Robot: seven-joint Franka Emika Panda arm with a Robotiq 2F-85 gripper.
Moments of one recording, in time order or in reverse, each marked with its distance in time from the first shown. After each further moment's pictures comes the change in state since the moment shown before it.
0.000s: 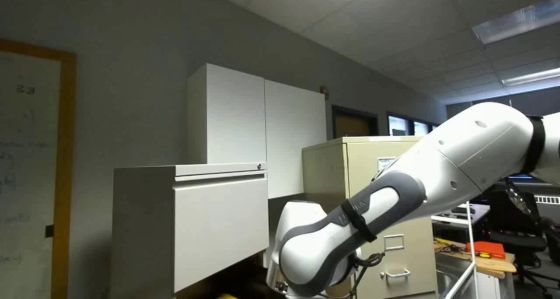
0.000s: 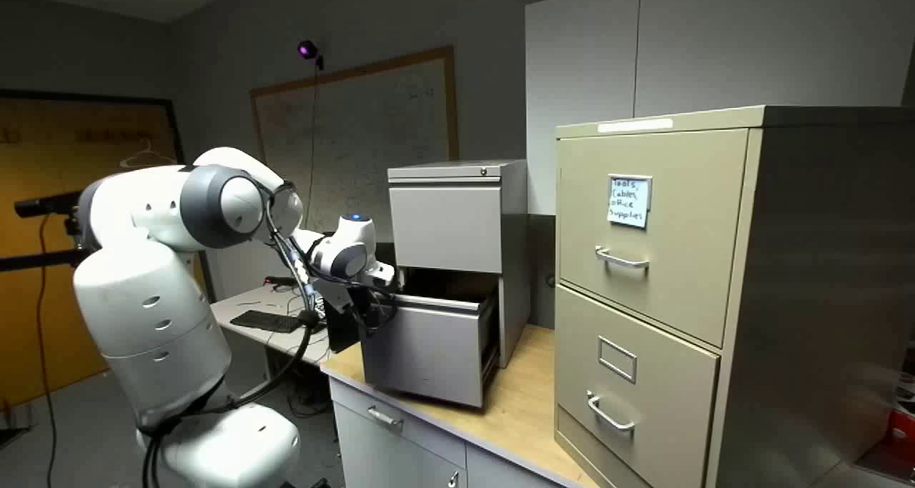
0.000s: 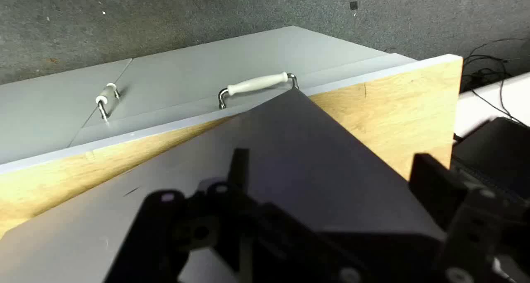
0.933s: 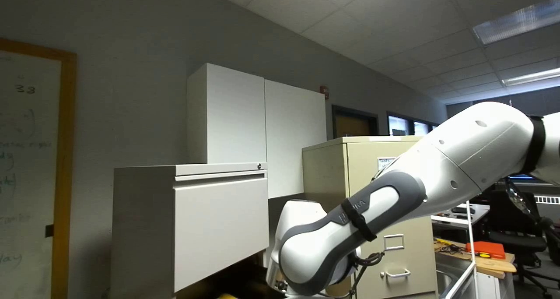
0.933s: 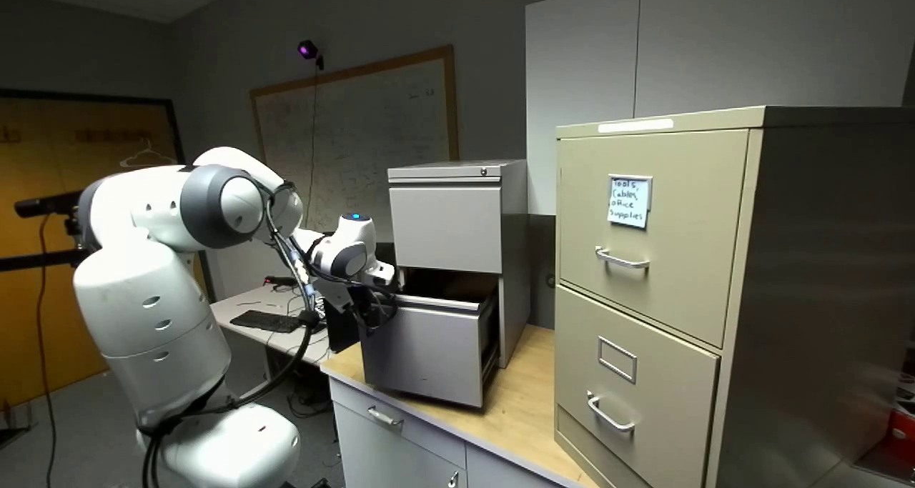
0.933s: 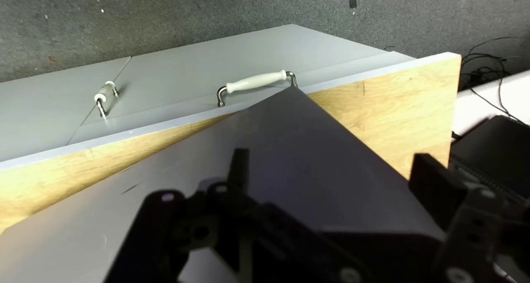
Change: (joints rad) arm 0.000 0.000 0.000 0.003 0.000 0.003 0.000
